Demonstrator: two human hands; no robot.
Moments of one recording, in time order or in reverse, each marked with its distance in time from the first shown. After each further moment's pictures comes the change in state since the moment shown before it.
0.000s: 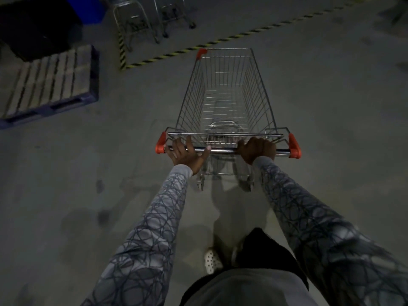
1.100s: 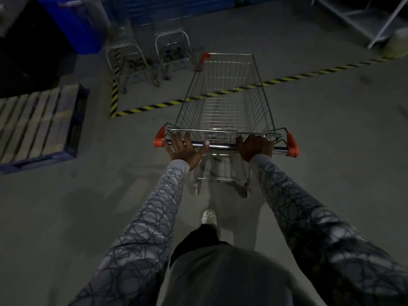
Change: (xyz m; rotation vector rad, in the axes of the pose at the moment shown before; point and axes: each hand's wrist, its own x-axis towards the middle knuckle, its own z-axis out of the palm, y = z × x) left_hand 0.792 0.188 -0.116 -0.035 0.086 0.003; right_hand 0.791 -0.139 -0.193 0.059 0.063 0.002
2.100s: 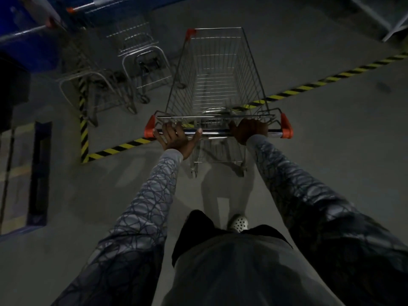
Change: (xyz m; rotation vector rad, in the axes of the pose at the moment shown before) left_hand 0.628 0.168 -0.038 0.063 -0.001 -0.005; right_hand 0.612 -0.112 -0.154 -0.091 -0.182 -0.086
